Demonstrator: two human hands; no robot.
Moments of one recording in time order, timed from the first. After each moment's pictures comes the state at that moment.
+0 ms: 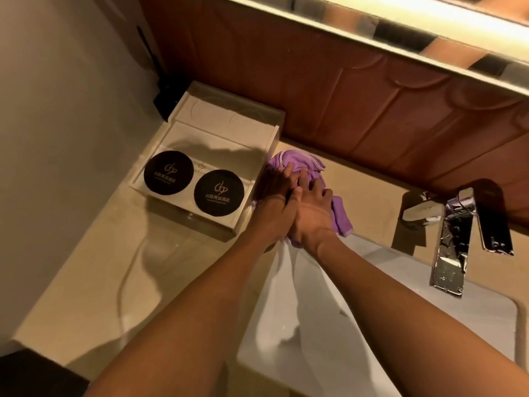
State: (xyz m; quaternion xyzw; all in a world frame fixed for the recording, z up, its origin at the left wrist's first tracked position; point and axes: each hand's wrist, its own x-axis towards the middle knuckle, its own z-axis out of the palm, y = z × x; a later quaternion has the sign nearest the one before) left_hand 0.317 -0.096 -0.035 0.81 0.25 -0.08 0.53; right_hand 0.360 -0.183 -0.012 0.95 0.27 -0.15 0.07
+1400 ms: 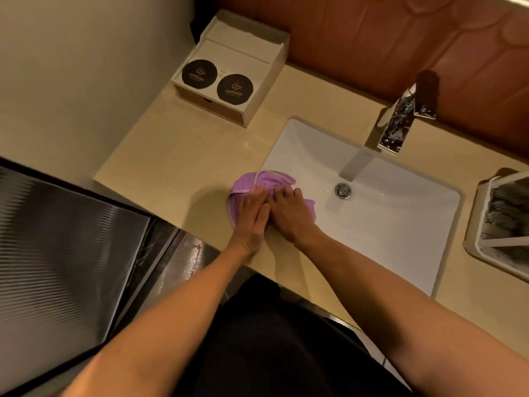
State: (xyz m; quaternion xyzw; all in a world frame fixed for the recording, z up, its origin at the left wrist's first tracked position) left_hand 0.022 -0.218 -0.061 0.86 0.20 0.04 0.48; right_hand 0.120 -0.313 -0.011 0.88 0.47 -0.10 0.02
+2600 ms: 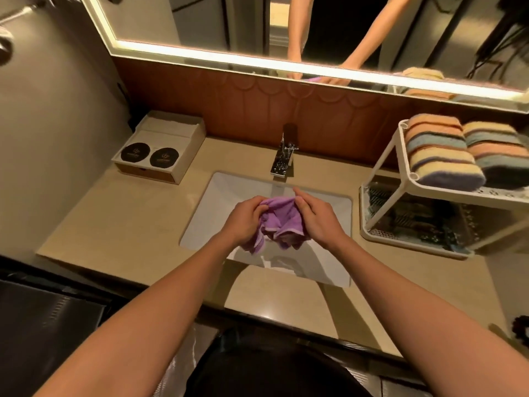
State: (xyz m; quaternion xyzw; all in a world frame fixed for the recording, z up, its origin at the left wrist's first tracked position) left_hand 0.115 -0.348 0.094 0.89 0.08 -0.01 0.45; right_hand 0.161 -0.546 0.119 0.88 0.18 -0.10 -0.43
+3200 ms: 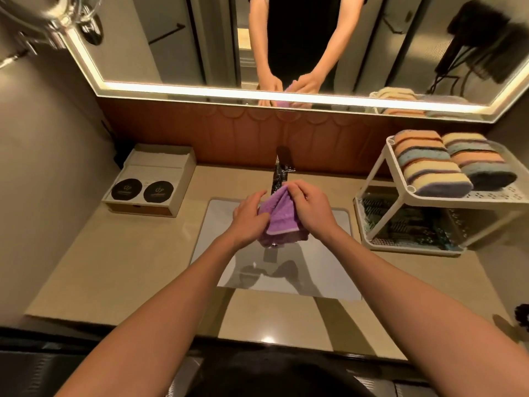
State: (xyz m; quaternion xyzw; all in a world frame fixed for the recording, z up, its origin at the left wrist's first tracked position) left_hand 0.155 -0.312 0.135 0.89 0.06 -0.06 0.45; right_hand 0.185 -0.483 0.167 0.86 0.14 0.03 -0.50
